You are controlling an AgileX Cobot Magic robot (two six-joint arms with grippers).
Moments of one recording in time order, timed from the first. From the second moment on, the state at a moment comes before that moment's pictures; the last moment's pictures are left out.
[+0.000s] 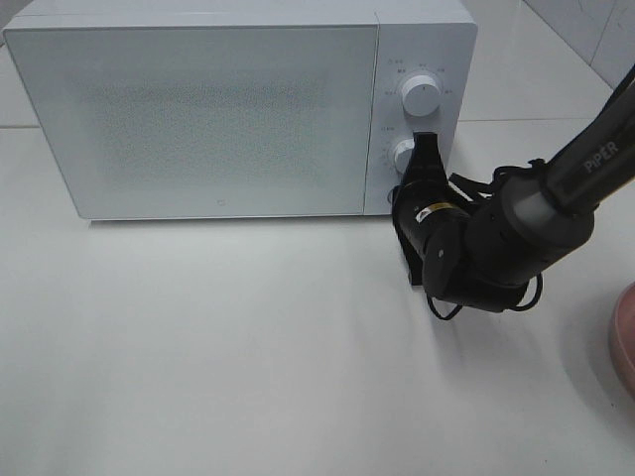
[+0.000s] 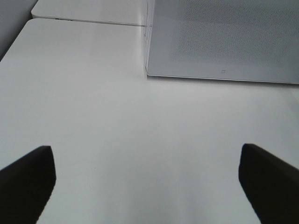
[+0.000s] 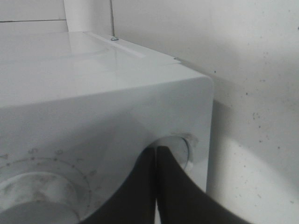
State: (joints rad) left arm 0.09 -0.01 -0.52 -0.18 1.07 0.09; right arm 0.58 2.17 -0.88 0.66 -0.95 1.29
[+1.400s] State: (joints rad) left arm 0.09 -0.01 -0.52 -0.18 1.07 0.09; right arm 0.55 2.16 -0.88 0.60 -0.88 1.26
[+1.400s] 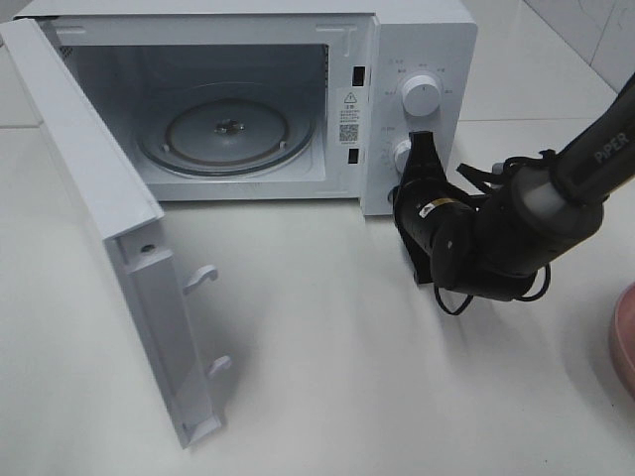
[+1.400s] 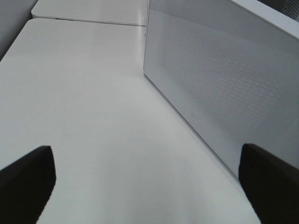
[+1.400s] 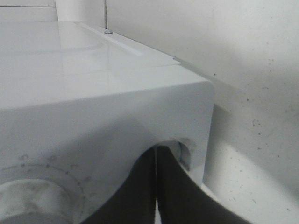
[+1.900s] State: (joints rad) left arm 0.09 -0.01 -0.52 -0.18 1.07 0.09; right arm 0.53 1.99 -0.75 0.48 -0.67 1.20
